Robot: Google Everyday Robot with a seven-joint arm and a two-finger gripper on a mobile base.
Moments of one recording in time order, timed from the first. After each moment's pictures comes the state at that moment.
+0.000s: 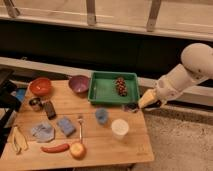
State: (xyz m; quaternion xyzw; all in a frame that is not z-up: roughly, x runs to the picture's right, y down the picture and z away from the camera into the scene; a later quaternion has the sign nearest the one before) arm 0.192 0.074 0.587 -0.42 0.05 0.67 0.61
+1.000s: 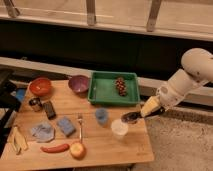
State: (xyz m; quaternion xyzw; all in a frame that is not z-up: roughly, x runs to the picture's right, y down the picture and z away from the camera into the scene) arm 0.190 0.104 0.586 -0.49 0.06 0.62 0.61
